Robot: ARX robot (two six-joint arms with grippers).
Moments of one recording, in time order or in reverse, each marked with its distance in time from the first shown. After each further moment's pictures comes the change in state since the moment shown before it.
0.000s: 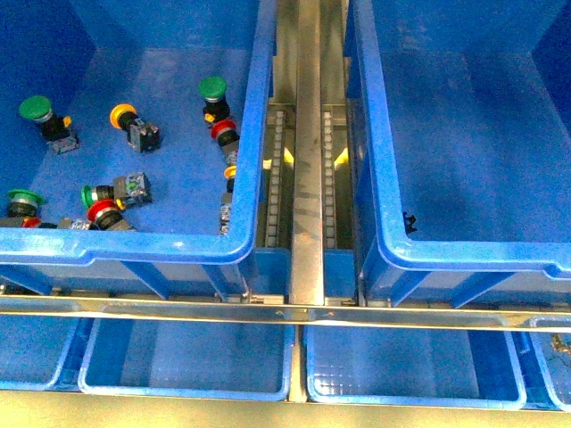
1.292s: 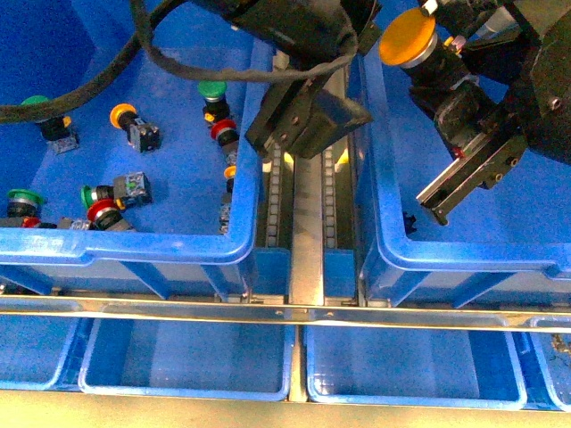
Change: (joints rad) left arm -0.560 0.972 0.834 0.316 0.151 -0.862; right arm 0.235 0.377 0.065 0.331 0.034 -0.078
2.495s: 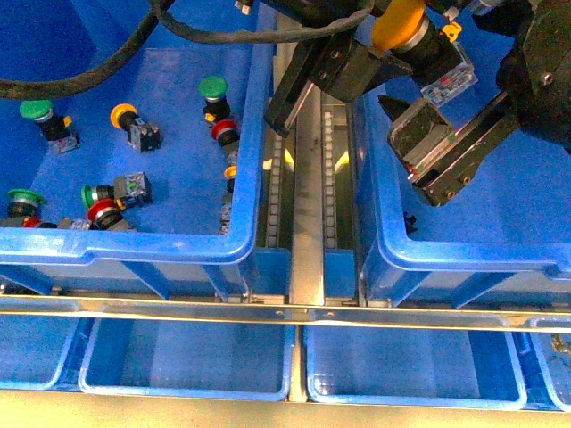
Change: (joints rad) left arm -0.009 0.012 0.049 0.026 0.060 -0.106; right arm 0.021 0.004 0.042 -0.013 -0.002 0.031
